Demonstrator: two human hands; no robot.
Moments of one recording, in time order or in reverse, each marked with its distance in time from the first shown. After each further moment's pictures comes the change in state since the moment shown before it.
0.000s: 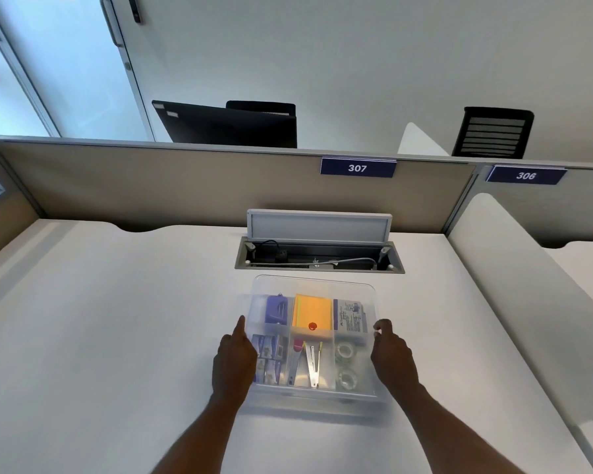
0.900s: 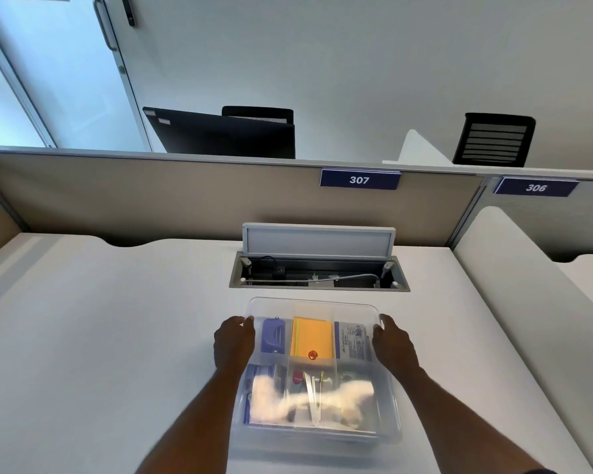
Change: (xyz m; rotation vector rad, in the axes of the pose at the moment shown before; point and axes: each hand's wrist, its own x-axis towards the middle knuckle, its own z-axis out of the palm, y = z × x) left_hand 0.091 0.040 0.004 -0.222 -0.040 -0.247; right_hand 0.091 -0.005 0.009 0.152 -0.237 0.225
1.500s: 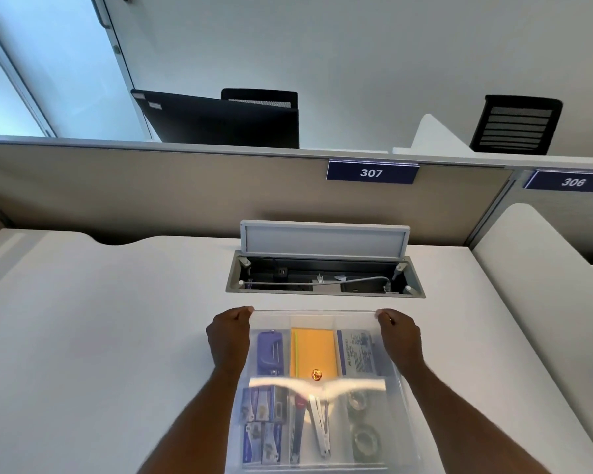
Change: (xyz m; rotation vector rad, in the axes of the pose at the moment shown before) left_hand 0.044 0.010 0.017 -0.132 0.149 0.170; right_hand 0.056 -0.010 0.015 0.307 0.120 -0.067
